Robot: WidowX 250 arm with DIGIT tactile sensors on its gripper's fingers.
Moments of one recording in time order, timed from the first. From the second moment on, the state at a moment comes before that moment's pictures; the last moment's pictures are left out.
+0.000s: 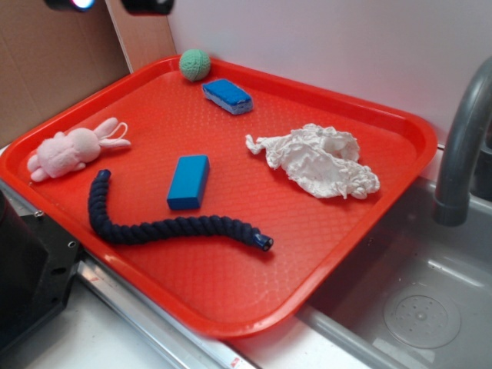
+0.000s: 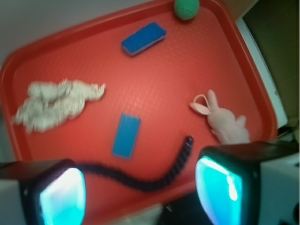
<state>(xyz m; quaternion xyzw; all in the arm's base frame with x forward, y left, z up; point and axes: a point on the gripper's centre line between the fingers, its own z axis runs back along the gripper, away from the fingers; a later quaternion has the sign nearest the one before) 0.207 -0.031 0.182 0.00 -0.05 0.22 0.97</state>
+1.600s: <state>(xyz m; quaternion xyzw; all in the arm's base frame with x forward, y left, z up) 0.284 0.026 0.088 -0.03 -0.08 0.42 0.91</state>
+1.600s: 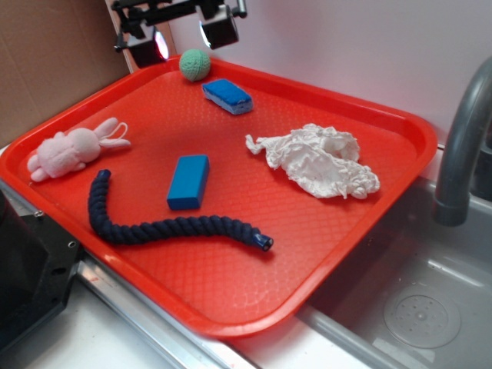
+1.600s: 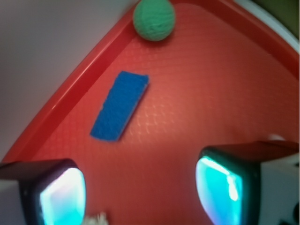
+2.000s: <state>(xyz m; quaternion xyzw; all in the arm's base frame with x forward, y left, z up) 0.307 0.030 0.061 0.00 -0.11 0.43 0.90</state>
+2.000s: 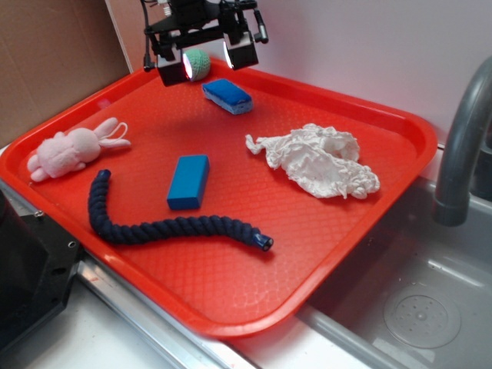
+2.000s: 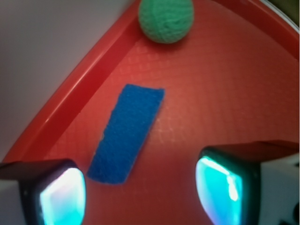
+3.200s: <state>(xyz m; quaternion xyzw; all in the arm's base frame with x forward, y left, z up) 0.275 0.035 0.089 0.03 -0.01 0.36 0.93</state>
